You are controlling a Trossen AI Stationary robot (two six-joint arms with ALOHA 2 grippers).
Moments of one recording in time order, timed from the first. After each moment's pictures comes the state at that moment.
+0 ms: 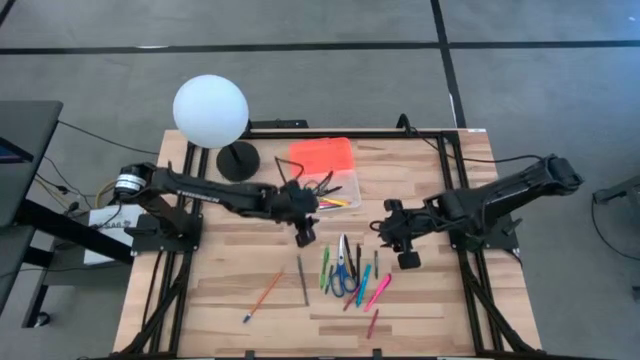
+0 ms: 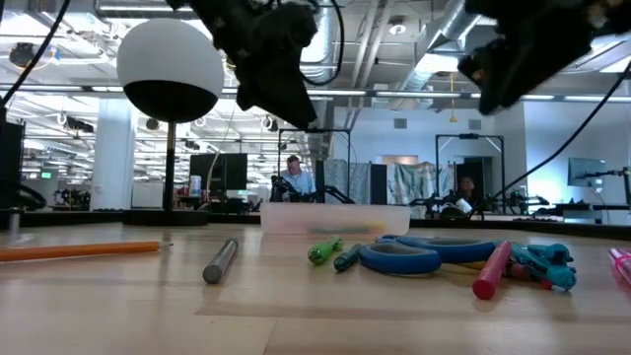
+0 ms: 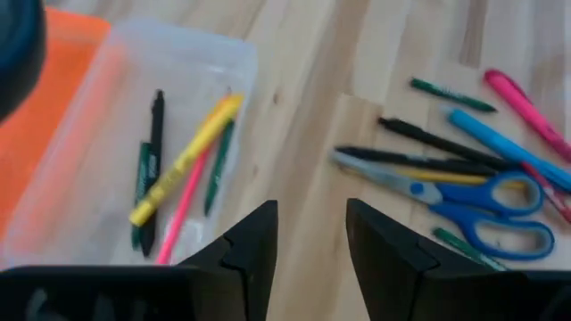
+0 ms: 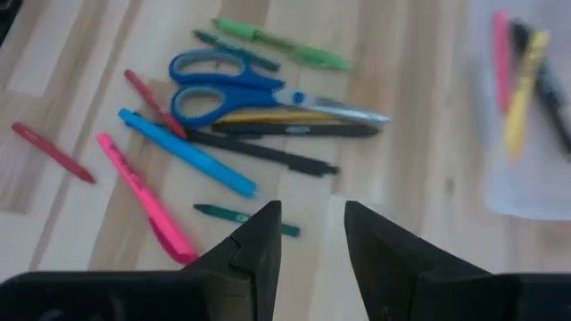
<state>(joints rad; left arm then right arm) -0.07 1.60 1.15 -0.38 -0.21 -0.33 0.27 1.20 0.84 -0.63 0.04 0.00</state>
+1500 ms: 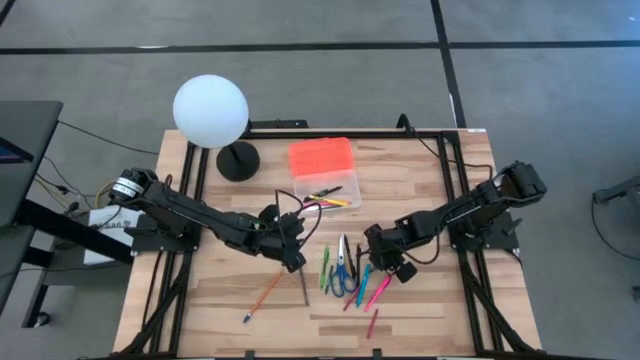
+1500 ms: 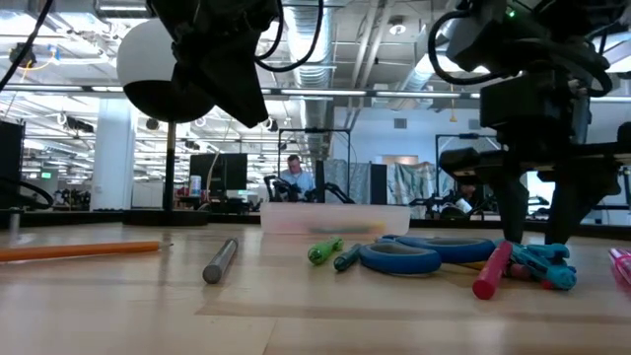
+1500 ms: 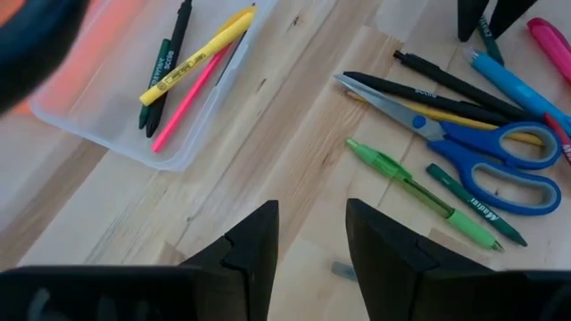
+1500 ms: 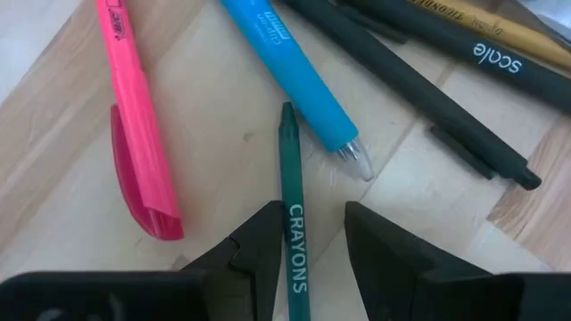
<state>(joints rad) -0.32 1.60 1.14 -0.61 -0.48 -0.74 0.27 1.60 0.69 -0.31 -0.14 -0.40</state>
